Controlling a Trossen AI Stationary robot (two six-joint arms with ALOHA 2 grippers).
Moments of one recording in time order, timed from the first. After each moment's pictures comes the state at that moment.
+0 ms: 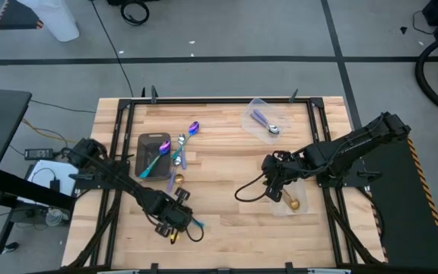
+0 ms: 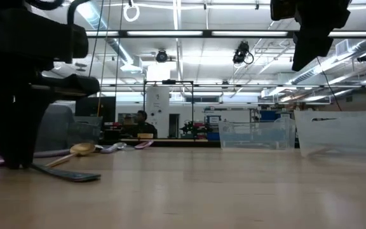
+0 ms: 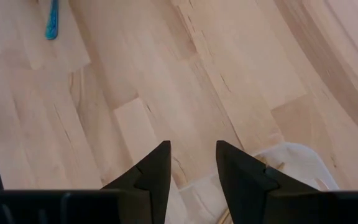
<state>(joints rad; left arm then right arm) -0.58 1.78 0.96 -0.56 -0.15 -0.07 0.33 1.28 0.99 -0.80 0.18 0.76</state>
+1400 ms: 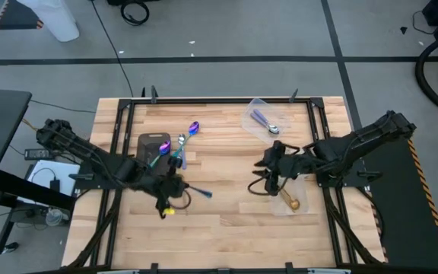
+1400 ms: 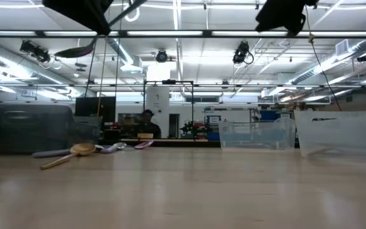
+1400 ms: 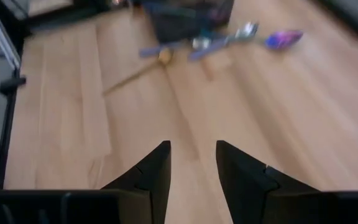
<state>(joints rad) -0.45 1.28 1.03 -0.64 -0.41 0.10 0.35 1.18 0.99 -0.55 0.41 0.52</state>
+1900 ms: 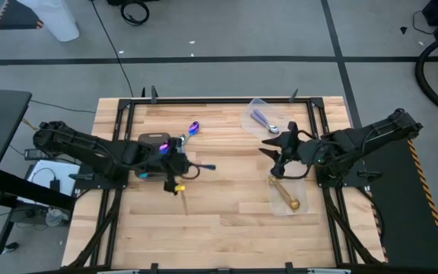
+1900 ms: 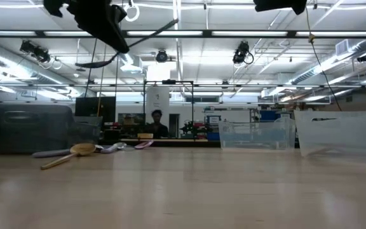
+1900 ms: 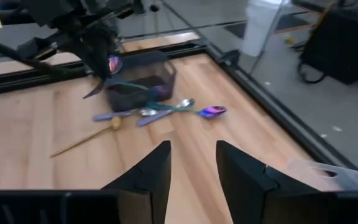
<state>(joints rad) -0.24 1.26 1.03 -0.66 -0.41 0.11 0.34 1.02 0.99 -0.50 0.68 0.34</state>
